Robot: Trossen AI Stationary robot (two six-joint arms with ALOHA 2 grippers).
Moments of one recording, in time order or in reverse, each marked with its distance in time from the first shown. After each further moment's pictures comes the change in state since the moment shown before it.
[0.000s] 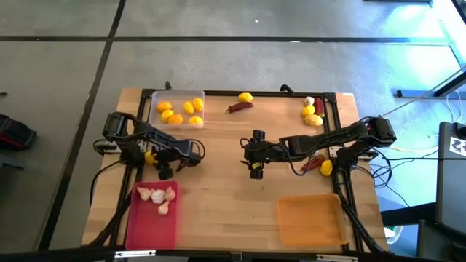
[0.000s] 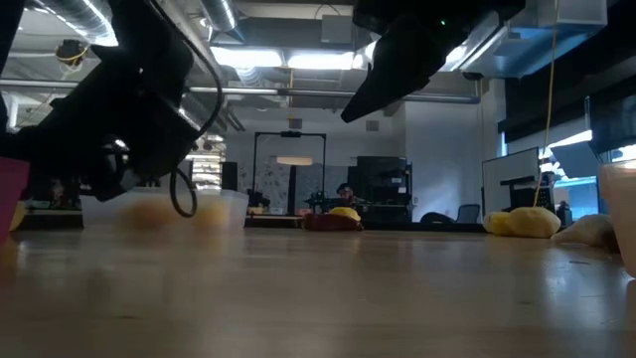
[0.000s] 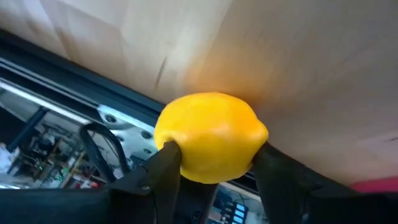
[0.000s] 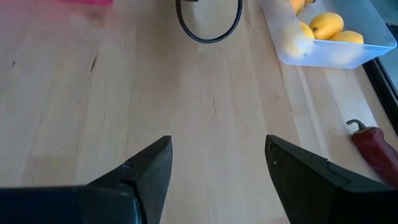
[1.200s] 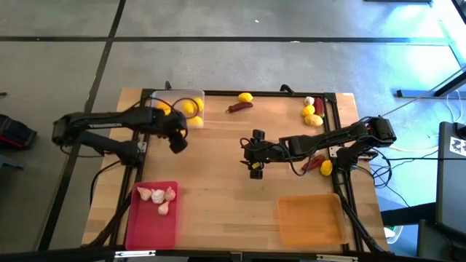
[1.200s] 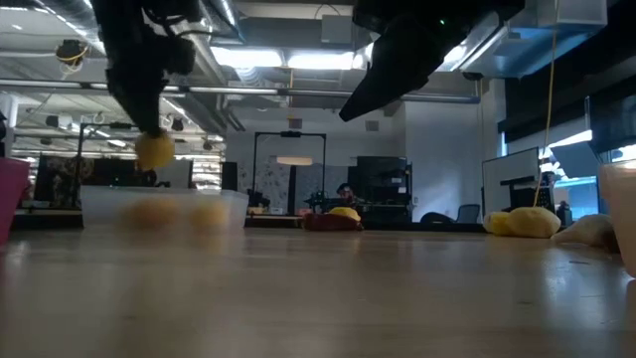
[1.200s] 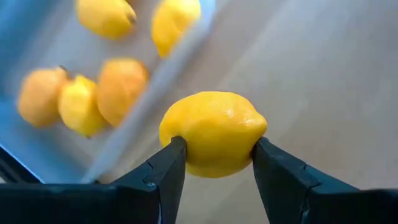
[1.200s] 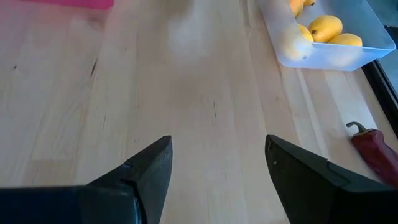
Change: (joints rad) left arm 0.242 -0.659 0.131 0.235 -0.239 0.015; right arm 0.000 0.000 0.000 0.011 0.000 0.001
